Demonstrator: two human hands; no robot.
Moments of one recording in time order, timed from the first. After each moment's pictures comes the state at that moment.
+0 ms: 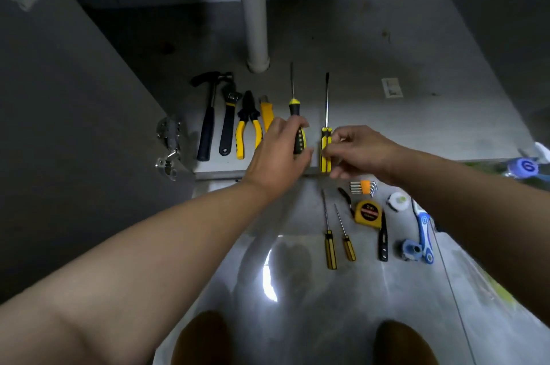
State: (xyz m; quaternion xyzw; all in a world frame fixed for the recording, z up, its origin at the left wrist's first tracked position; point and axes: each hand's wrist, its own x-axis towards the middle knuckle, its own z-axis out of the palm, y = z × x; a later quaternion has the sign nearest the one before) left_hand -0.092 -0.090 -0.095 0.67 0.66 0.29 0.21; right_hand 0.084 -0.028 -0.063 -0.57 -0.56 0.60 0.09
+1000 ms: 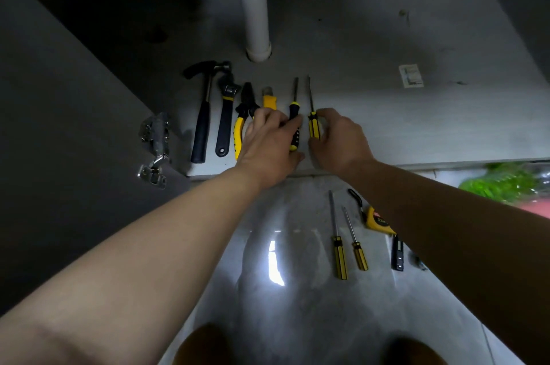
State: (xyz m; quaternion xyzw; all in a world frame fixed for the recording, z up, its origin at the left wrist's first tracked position) left_hand -0.125 -0.046 -0.142 0.71 0.69 0.10 0.11; right_hand 0.031 -0.010 -0.119 -0.61 -0.72 0.31 0.14
